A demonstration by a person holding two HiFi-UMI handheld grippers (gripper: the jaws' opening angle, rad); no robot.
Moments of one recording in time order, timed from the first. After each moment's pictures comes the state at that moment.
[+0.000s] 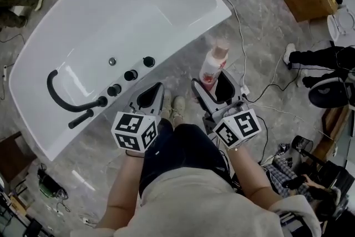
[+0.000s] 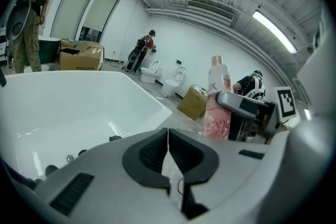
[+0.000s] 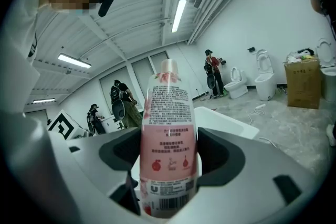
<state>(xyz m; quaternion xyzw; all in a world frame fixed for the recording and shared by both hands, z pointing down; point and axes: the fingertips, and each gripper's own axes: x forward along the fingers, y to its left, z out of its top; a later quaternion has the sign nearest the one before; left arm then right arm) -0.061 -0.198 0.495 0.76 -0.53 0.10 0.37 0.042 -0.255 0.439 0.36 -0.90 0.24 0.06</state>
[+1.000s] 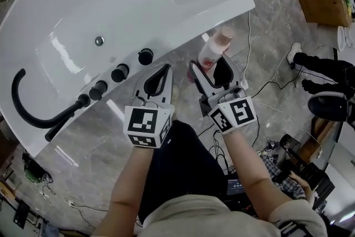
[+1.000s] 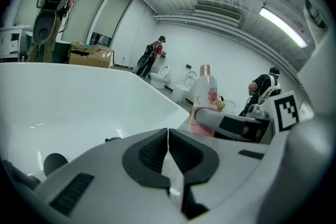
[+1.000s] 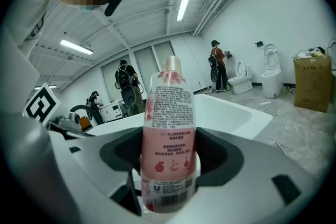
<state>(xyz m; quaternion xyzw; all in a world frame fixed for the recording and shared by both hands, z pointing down) -0.081 -0.283 0.630 0.73 -0.58 0.08 0.35 -0.008 -0.336 0.613 0.35 -0.91 0.21 0.11</state>
